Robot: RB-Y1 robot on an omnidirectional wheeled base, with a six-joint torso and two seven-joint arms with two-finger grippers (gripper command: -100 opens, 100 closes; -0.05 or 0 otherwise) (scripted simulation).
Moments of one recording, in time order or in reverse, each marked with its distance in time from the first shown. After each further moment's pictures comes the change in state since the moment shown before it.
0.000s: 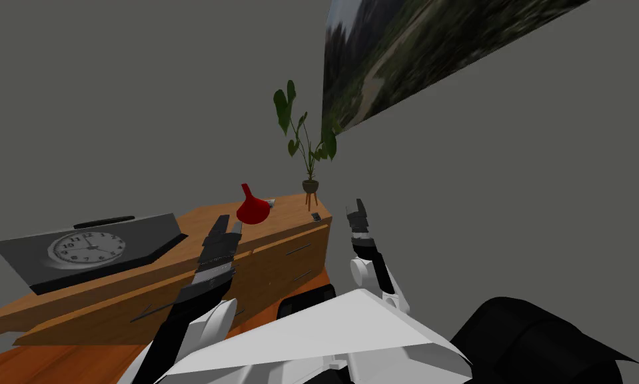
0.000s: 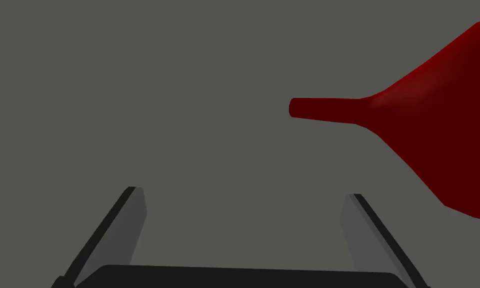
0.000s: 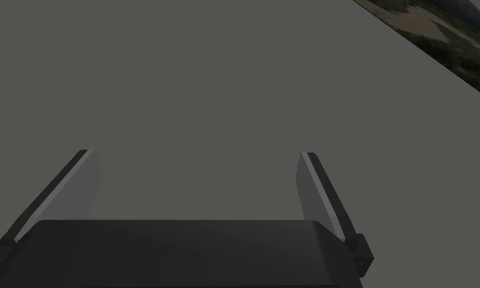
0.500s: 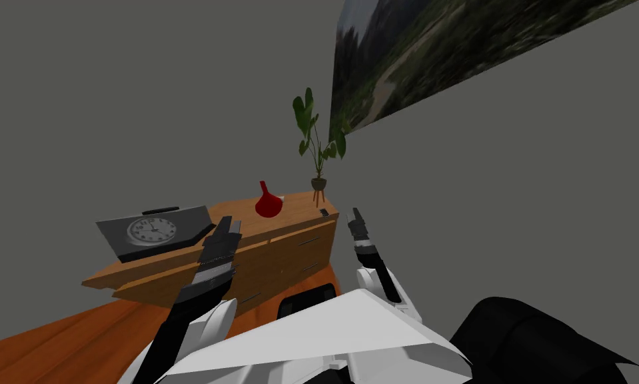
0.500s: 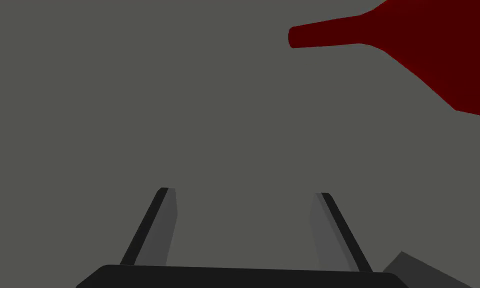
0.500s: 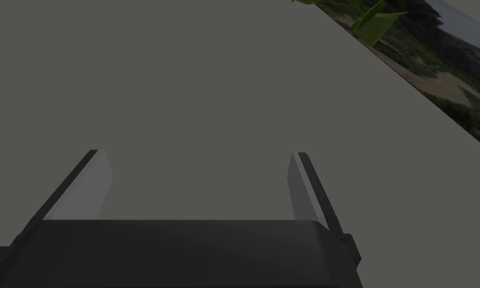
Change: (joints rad) left arm 0.000 0.000 0.000 0.000 0.000 0.000 0.000; right arm 0.081 -0.096 -0.016 0.085 0.030 -0.019 -0.048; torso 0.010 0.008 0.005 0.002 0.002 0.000
